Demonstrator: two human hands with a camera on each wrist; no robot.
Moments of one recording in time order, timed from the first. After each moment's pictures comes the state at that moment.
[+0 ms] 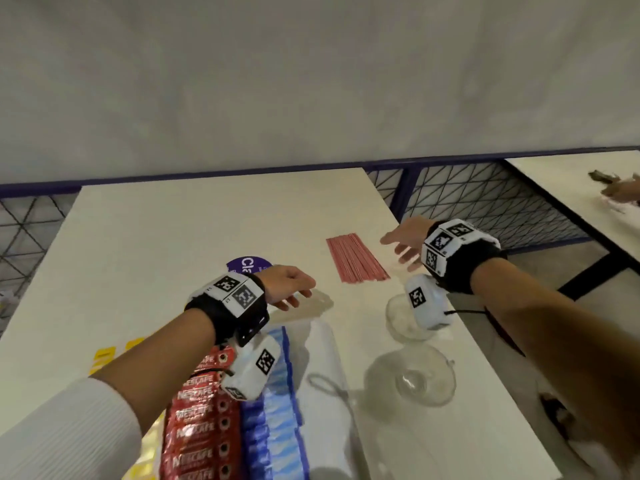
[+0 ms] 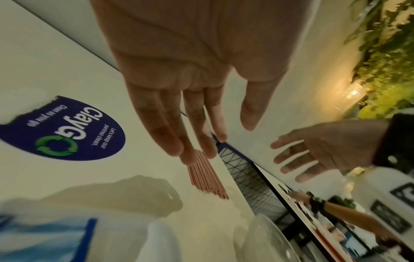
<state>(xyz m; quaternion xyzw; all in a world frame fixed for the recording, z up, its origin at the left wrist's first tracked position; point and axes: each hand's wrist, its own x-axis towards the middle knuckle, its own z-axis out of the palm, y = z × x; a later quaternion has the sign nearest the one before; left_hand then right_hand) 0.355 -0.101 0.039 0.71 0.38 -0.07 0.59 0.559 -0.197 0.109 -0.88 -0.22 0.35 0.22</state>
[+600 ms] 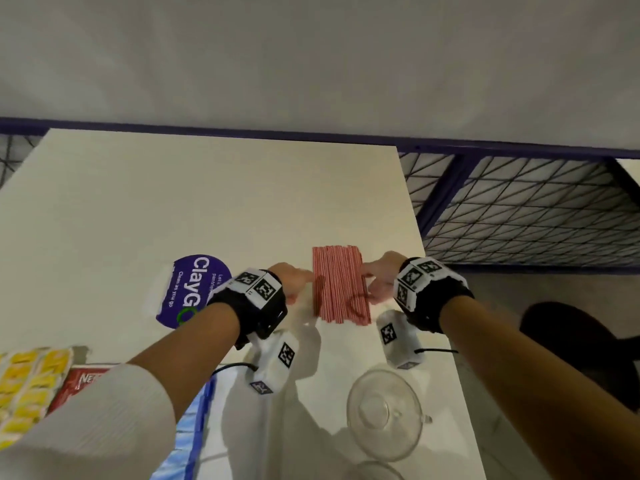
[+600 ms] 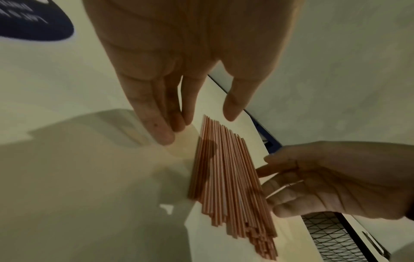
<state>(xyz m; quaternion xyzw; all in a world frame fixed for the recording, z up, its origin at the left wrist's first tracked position) 0.507 -0.046 -0.045 0.58 0.61 -0.05 0.55 0.686 -0.104 -0.040 -0.82 -0.26 0.50 0.12</state>
